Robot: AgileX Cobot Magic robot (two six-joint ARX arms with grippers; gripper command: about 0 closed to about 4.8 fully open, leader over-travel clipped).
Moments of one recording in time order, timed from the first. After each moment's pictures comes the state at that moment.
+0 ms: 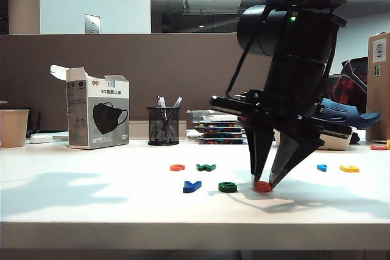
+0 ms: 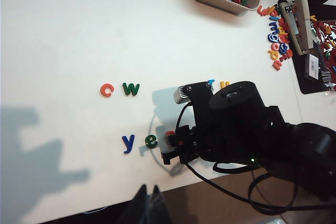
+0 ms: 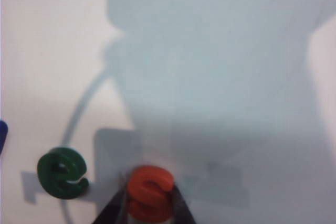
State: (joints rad) left arm -0.71 1.36 1.84 -1.22 -0.04 -0.63; right arm 0.57 1.76 1.12 -0.62 -0.11 0.47
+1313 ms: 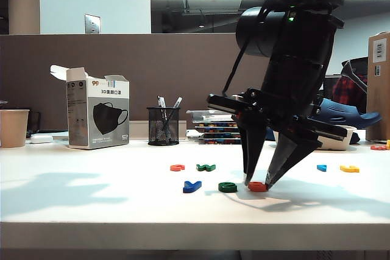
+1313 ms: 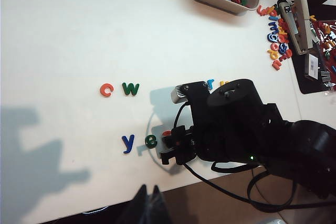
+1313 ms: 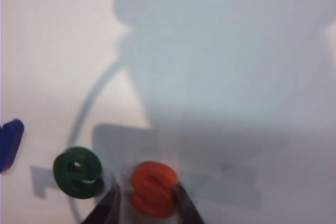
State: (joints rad) left arm -0.71 1.36 1.84 -1.22 -0.04 -0.63; right arm 0.57 1.78 1.14 -0.64 -0.14 0.47
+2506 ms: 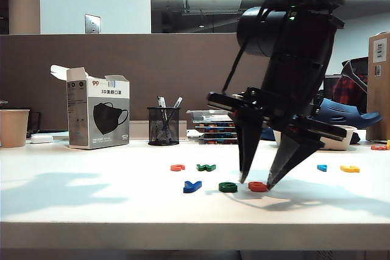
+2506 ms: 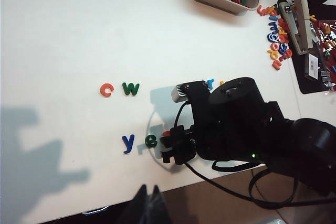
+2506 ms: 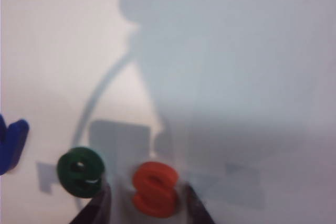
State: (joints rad) left arm -0.71 1.36 1.84 -1.22 -0.04 -0.63; right arm 0.55 1.78 1.14 -0.64 -0.15 0.47
